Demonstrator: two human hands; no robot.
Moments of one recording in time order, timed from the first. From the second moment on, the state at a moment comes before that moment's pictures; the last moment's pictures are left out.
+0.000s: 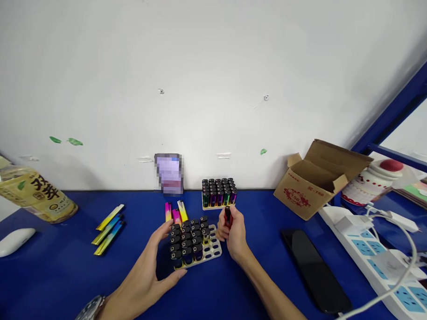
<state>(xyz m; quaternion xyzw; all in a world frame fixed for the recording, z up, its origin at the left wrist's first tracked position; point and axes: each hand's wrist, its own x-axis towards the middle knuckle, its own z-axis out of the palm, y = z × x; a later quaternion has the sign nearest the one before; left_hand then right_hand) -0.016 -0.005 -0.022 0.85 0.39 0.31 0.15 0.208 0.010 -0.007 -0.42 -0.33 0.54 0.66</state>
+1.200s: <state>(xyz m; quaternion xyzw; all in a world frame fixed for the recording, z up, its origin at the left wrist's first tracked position) -0.050 0.022 -0.026 0.86 0.37 0.30 0.18 0.215 0.020 -0.028 -0.52 -0.35 0.49 0.60</state>
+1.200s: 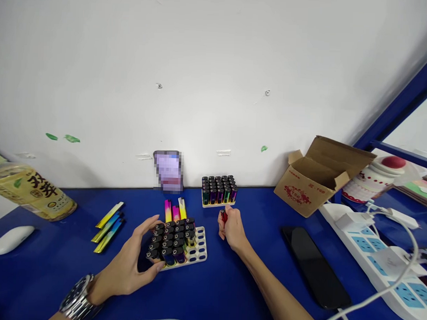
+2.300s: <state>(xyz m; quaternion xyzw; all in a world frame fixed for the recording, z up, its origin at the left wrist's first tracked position) -0.055 0.045 -0.002 0.77 0.60 0.05 -0.20 0.210 0.001 -0.021 -0.47 -0.61 0.25 0.58</state>
